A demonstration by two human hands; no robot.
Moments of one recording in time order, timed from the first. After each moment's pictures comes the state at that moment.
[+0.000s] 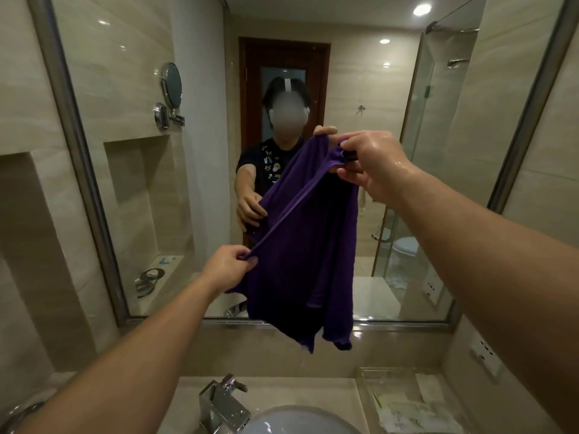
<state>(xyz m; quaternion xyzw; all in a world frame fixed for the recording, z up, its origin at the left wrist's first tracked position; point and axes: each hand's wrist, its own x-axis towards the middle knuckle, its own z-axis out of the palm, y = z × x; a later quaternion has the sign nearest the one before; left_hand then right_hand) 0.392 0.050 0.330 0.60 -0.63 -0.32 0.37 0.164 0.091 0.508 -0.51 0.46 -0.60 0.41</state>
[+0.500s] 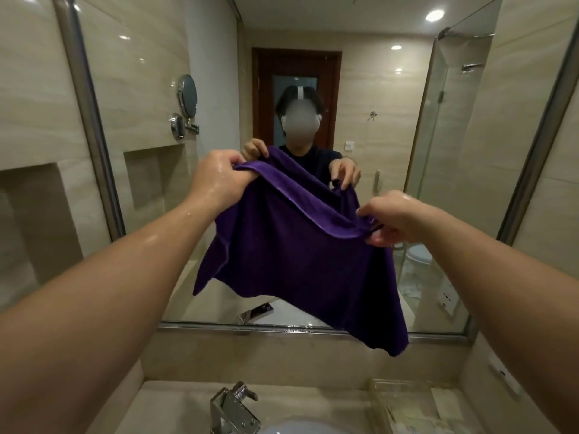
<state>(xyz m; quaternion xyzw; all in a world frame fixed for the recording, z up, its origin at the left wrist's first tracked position) 0.399 0.062 0.475 0.57 -0.65 -0.04 0.50 0.128 0.072 0.463 -0.52 0.70 -0.35 0.33</state>
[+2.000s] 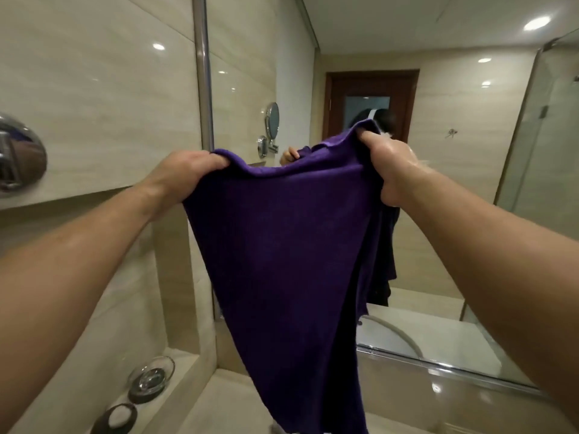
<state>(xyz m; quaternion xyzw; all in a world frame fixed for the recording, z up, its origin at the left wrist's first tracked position) 0.552 0.176 0.514 0.59 -0.60 -0.14 0.52 0.276 0.087 0.544 -0.54 0.46 -0.54 0.45</state>
